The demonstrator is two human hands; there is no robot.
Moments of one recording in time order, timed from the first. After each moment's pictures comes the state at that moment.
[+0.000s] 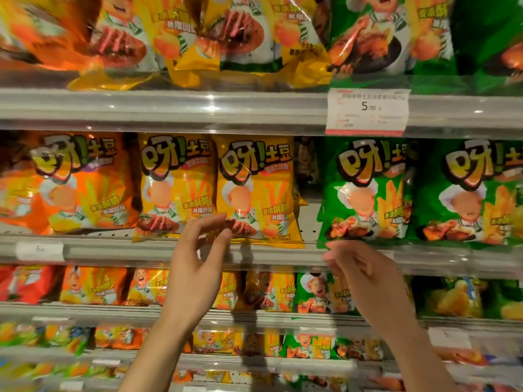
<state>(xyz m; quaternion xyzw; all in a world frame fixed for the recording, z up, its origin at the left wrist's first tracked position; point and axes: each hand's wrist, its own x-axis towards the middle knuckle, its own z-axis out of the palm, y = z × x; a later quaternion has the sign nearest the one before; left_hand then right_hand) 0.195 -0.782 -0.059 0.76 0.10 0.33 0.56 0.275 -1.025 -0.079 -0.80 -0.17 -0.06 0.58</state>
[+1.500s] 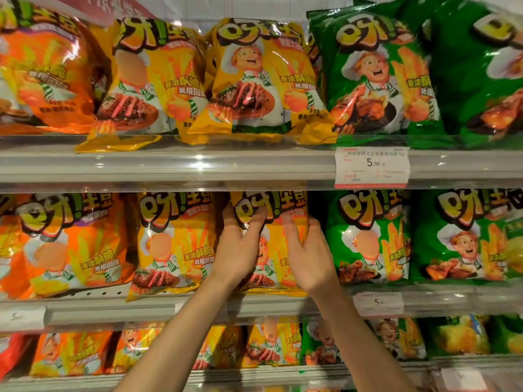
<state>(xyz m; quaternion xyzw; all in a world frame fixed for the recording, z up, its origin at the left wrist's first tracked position) 0.309 -0.775 -0.010 0.78 0.10 0.21 0.58 0.346 -0.903 -0.033 -0.83 -0.08 -0.11 0.54</state>
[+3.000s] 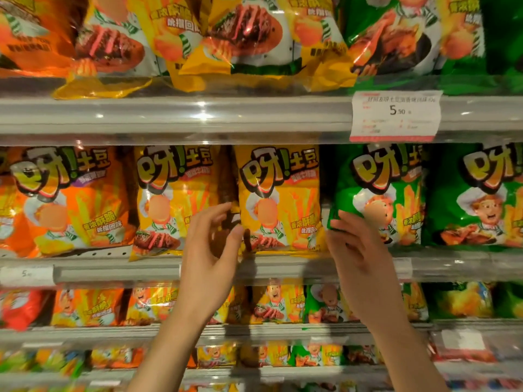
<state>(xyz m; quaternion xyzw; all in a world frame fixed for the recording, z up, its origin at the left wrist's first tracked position) 0.237 -0.753 -0.064 0.79 0.02 0.36 0.50 0.287 -0.972 -0.065 -0.75 -0.16 -0.14 0.63</state>
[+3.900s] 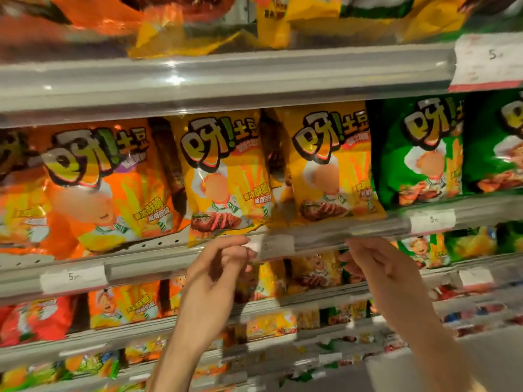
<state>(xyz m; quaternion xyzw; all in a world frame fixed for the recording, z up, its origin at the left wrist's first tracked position) 0.168 -0.657 -0.090 0.74 0.04 0.18 0.64 0.213 -0.906 -0.102 -0.79 -0.05 -0.09 0.61</state>
